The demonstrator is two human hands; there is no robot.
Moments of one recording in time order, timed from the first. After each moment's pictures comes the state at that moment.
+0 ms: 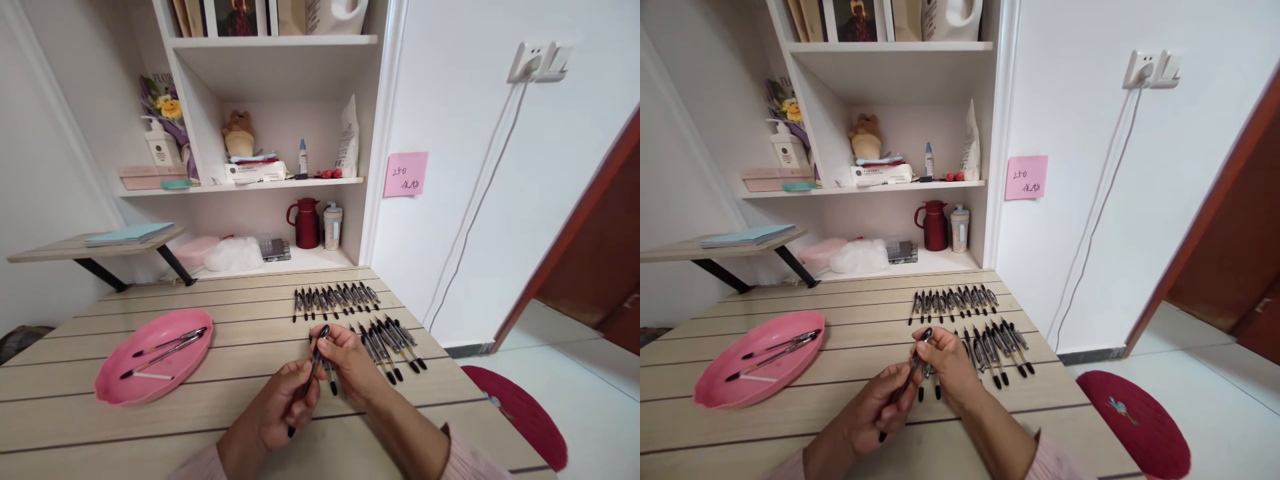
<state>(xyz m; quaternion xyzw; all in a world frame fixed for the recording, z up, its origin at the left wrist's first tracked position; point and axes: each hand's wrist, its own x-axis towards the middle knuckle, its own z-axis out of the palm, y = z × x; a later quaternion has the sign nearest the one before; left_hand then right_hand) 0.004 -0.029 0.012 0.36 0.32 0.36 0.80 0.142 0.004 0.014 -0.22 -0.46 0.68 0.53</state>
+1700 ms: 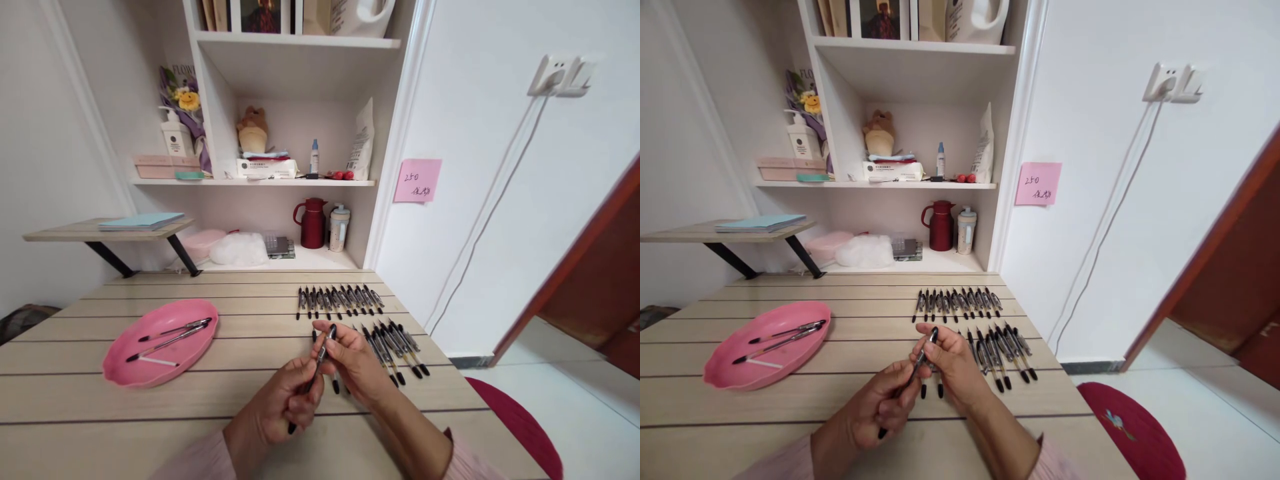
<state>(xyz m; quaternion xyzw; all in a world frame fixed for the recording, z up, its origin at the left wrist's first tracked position) -0.002 -0.031 0.009 0.33 0.26 0.35 0.84 0.143 0.002 0.015 -0.21 -0.48 0.68 0.52</state>
